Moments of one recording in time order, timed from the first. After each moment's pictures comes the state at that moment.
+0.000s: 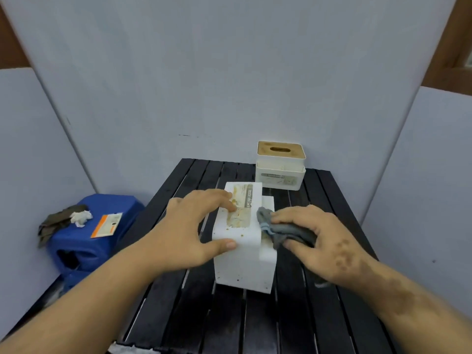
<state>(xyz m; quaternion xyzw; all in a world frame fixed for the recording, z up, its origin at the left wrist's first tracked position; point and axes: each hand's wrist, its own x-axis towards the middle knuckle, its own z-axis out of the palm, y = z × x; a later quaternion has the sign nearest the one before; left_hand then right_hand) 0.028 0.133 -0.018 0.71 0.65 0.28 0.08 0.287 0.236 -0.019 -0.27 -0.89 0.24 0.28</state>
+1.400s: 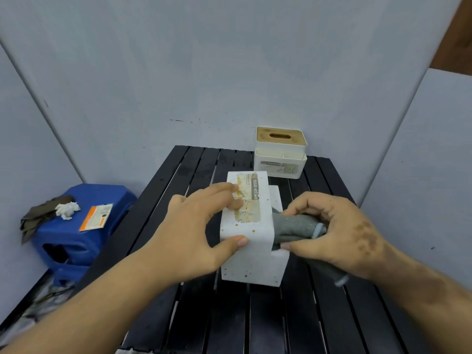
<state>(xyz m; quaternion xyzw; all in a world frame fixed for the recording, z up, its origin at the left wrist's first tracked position) 0.039 0.134 -0.034 0.70 0.63 0.33 0.05 0.281 0.225 0.001 -0.32 -0.83 0.38 0.26</state>
